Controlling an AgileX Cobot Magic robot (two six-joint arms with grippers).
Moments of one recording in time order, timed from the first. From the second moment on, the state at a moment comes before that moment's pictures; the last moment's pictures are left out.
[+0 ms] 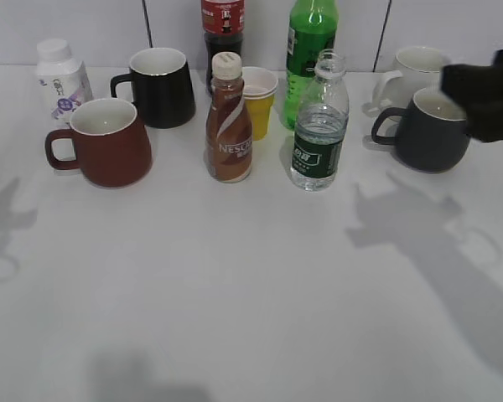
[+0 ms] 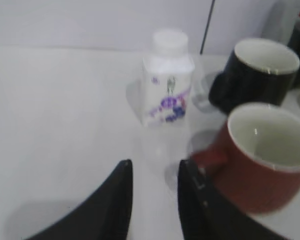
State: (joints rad) left arm -0.13 1.20 -0.47 -0.13 -0.25 0.01; right arm 0.38 1.07 -0.53 0.12 -0.23 -0.14
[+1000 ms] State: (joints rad) left arm -0.28 1.80 -0.24 -0.14 -1.18 -0.01; right arm 0.44 1.35 -0.53 0.11 -0.51 -0.11
